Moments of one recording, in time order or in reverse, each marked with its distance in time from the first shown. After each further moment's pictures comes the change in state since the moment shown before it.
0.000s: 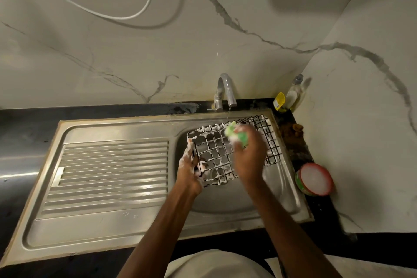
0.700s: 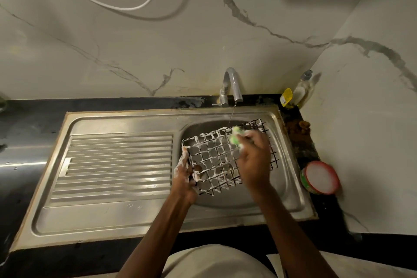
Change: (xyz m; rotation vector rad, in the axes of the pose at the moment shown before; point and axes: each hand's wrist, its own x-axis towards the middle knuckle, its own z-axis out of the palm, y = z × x) left_hand 0.003 -0.018 -0.043 -0.028 -0.027 -0.056; right_hand -0.021 0.011 -0.007 -0.140 -0.196 -0.171
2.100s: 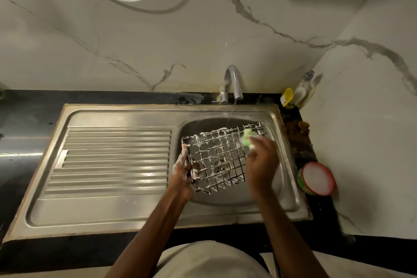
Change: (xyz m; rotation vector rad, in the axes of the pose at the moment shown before) left_hand 0.001 -0.003 0.000 0.036 0.022 -0.014; right_hand -0.009 0.023 0.000 -0.083 0.149 0.209
